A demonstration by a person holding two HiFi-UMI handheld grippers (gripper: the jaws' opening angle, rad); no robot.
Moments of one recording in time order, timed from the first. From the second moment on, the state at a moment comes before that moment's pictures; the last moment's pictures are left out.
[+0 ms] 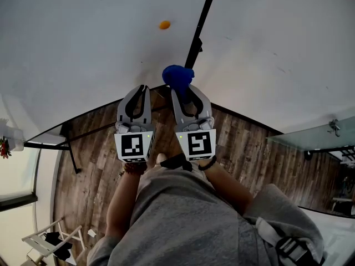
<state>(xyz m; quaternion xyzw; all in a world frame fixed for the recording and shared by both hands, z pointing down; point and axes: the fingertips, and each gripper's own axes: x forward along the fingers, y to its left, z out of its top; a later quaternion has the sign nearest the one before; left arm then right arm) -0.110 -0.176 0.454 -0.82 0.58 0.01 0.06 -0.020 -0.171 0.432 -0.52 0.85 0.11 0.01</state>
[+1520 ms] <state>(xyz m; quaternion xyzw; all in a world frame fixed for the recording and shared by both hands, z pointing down) -0.117 -0.153 0.493 -0.79 0.62 0.01 0.02 -0.043 -0.153 0.467 -0.48 0.87 0.09 -0.02</state>
